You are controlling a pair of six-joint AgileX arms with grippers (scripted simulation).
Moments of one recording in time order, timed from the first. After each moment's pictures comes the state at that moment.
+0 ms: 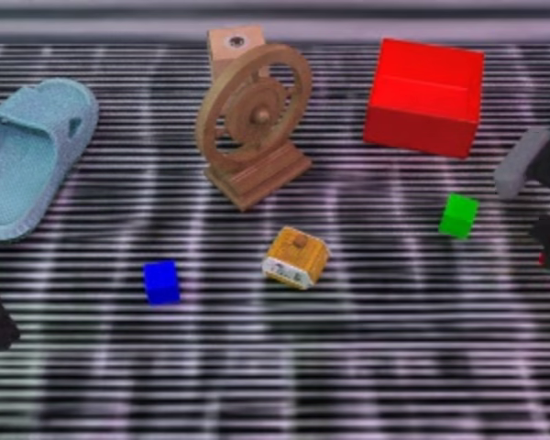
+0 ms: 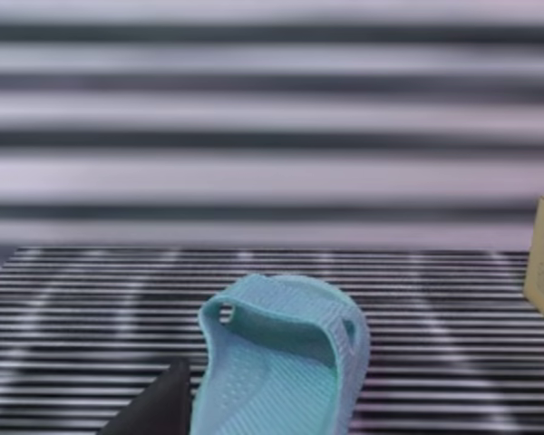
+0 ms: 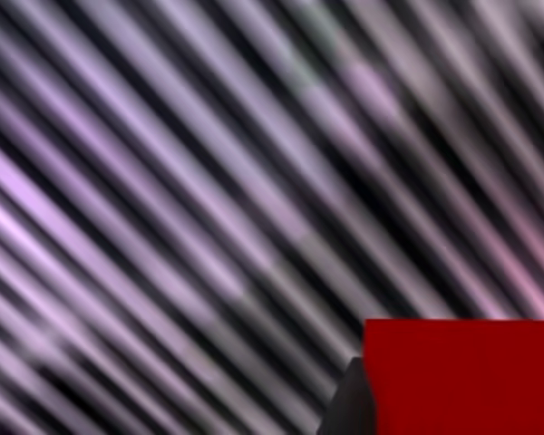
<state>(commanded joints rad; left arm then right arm) 0.00 0.00 0.00 0.00 0.00 0.00 0.12 1.88 1.29 -0.96 -0.02 -0.75</state>
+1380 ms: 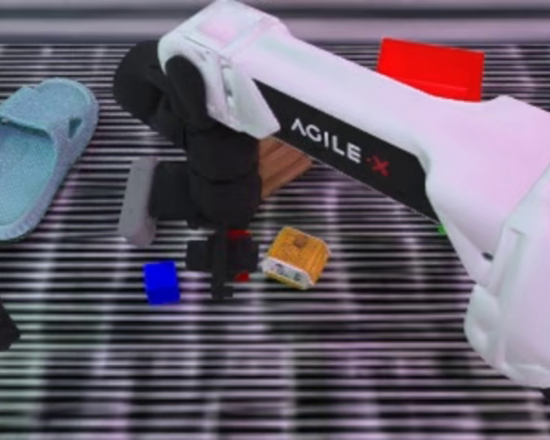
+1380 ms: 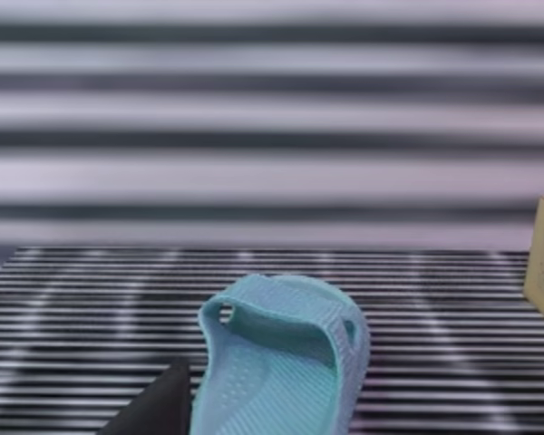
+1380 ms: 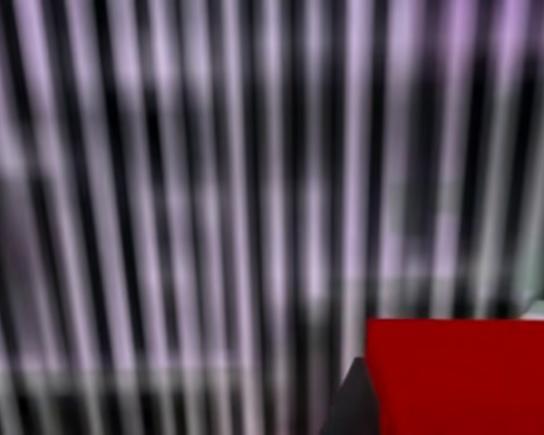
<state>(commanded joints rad) 0.00 0.00 0.00 0.00 0.00 0.00 0.85 2.54 2.44 -1.45 -0.02 -0.67</state>
